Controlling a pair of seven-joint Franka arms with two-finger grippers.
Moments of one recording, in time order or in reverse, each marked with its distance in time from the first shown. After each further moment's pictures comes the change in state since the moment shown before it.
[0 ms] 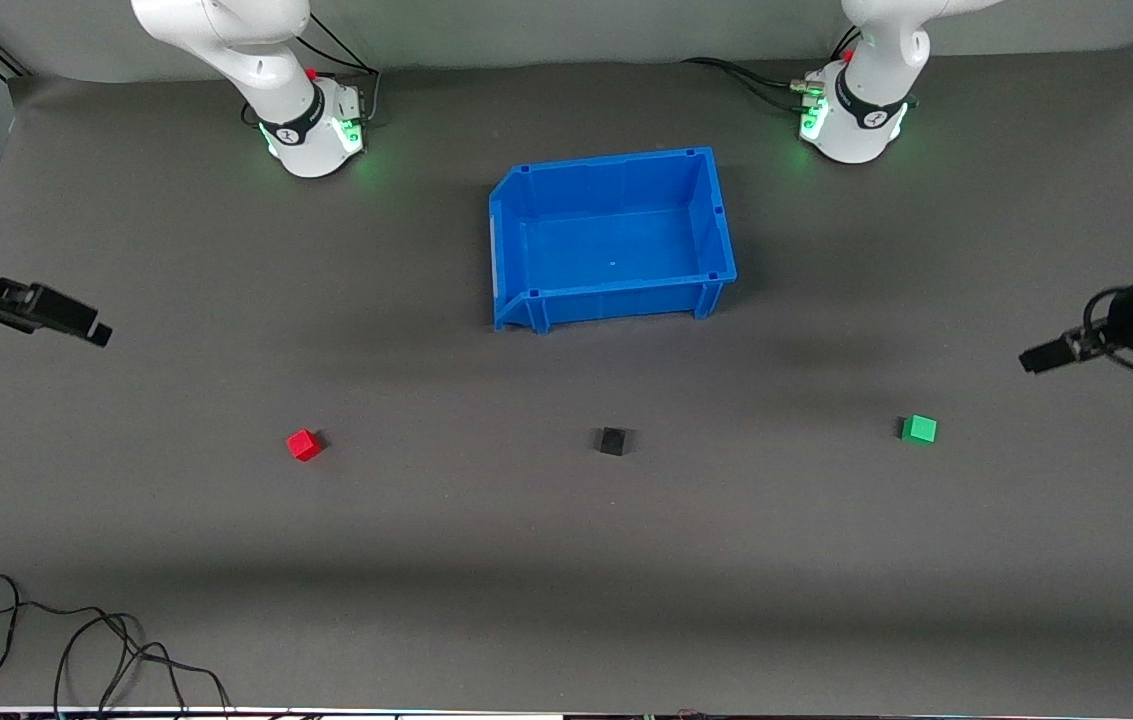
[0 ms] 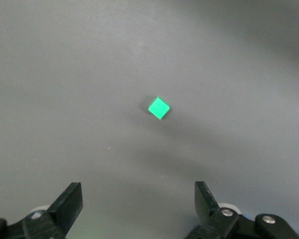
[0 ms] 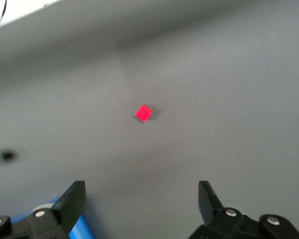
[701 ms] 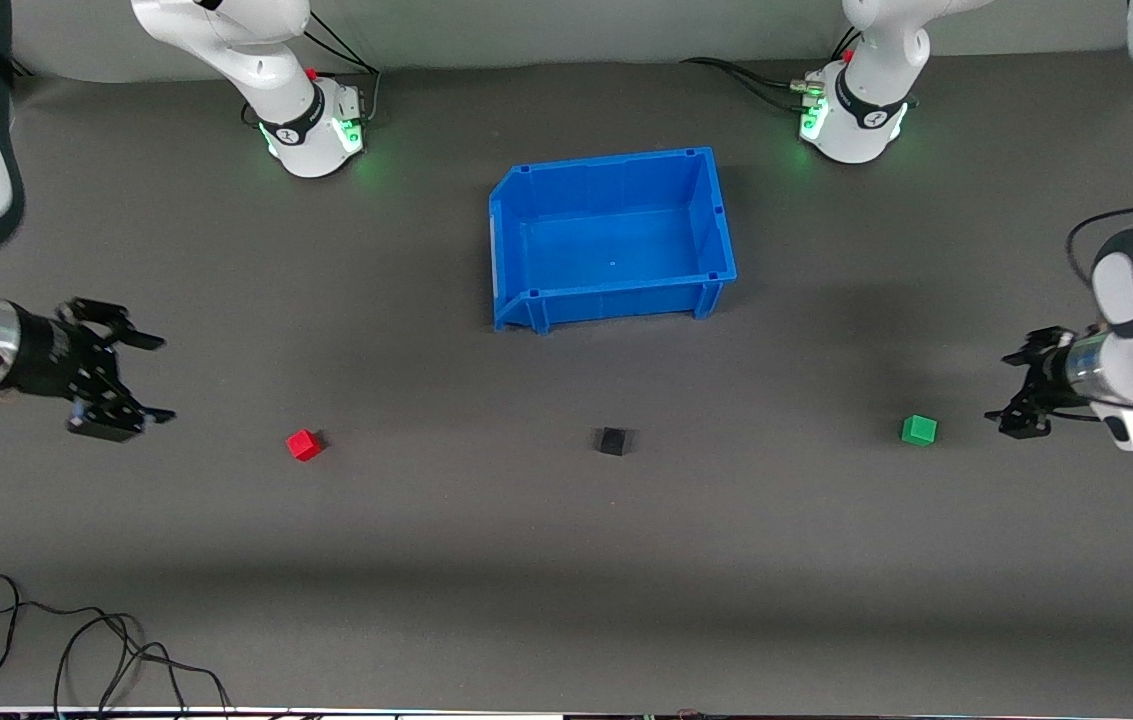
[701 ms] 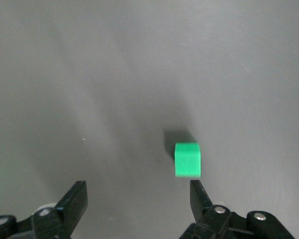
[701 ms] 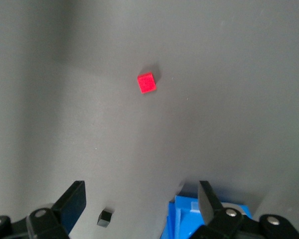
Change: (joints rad) left arm 0.076 0.165 0.001 -0.241 -0.005 0.340 -0.771; right arm -0.001 0.209 -0.001 0.027 0.204 0.019 0.821
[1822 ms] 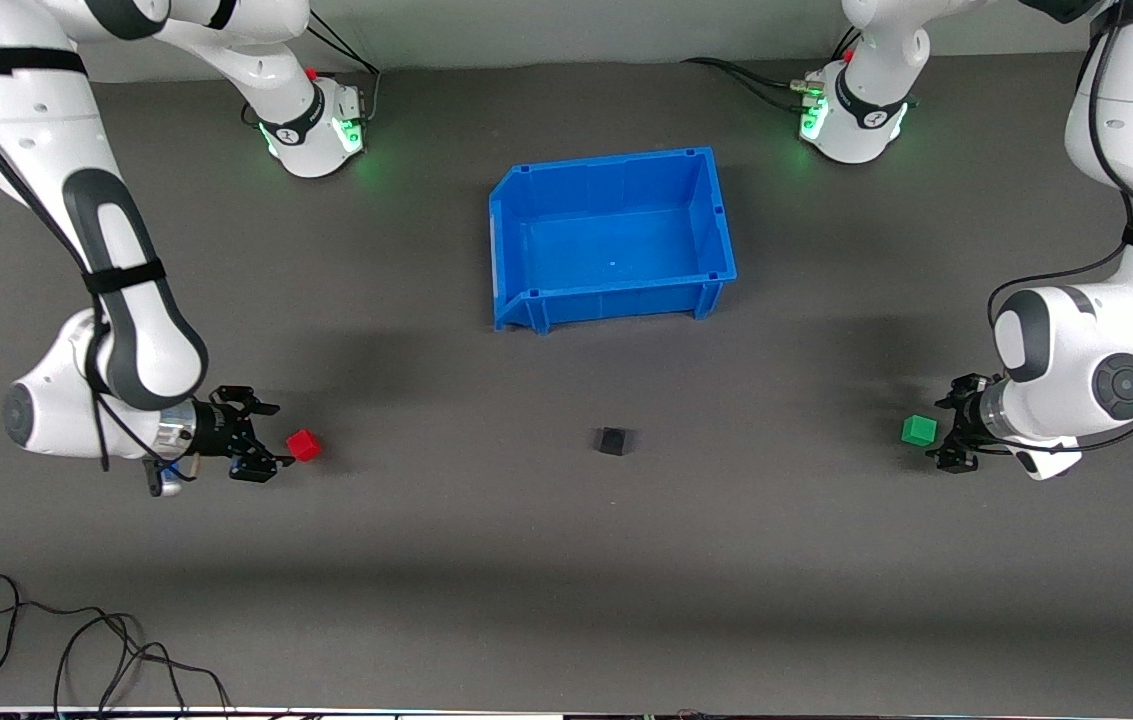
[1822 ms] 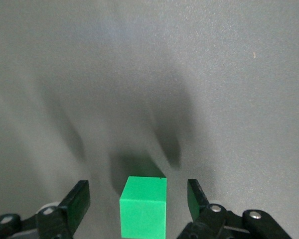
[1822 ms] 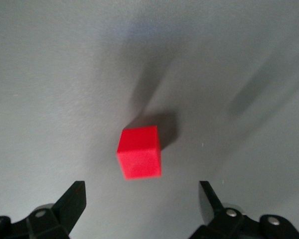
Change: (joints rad) left arm -0.040 0.196 -0.013 -0.034 0.020 0.309 -0.042; right arm -0.009 0.267 -0.010 -0.355 0.191 0.540 -0.496
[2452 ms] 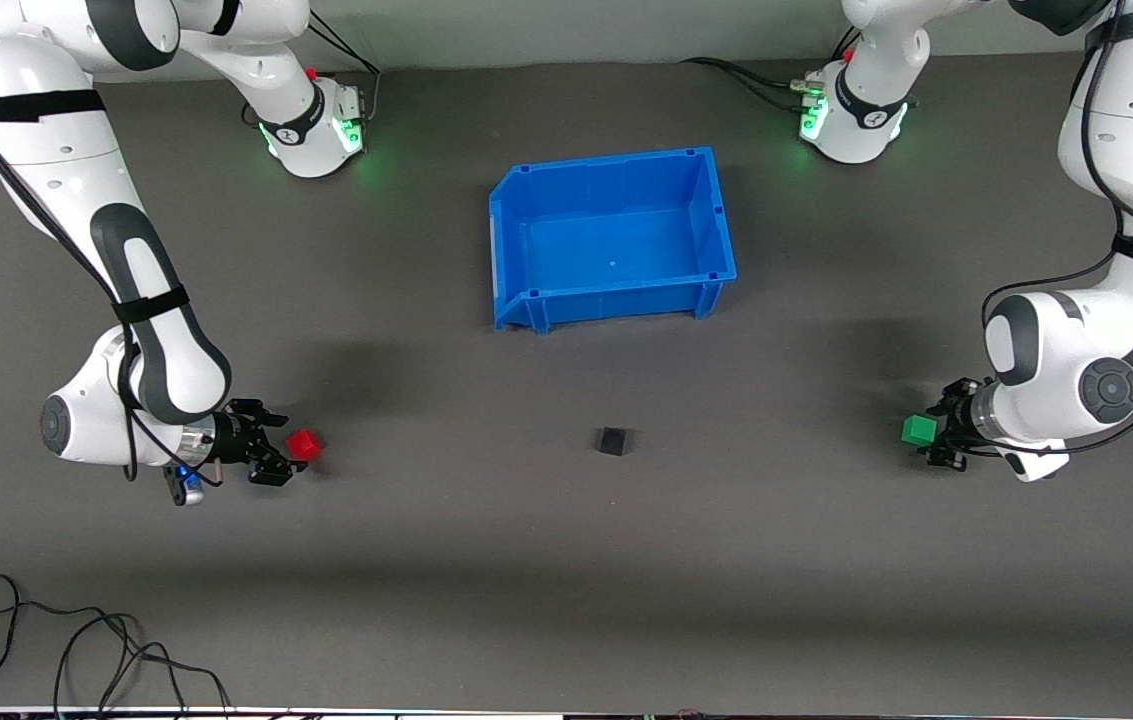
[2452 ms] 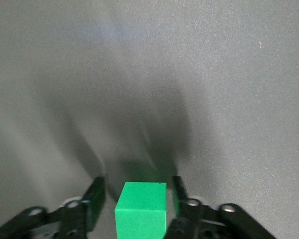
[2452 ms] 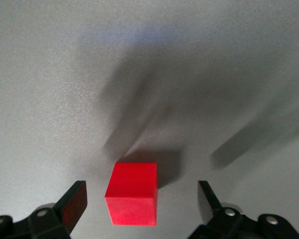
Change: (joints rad) left arm 0.000 0.024 -0.002 0.000 0.004 0.023 0.024; right arm 0.000 0.061 0.001 0.008 0.007 0.069 -0.107
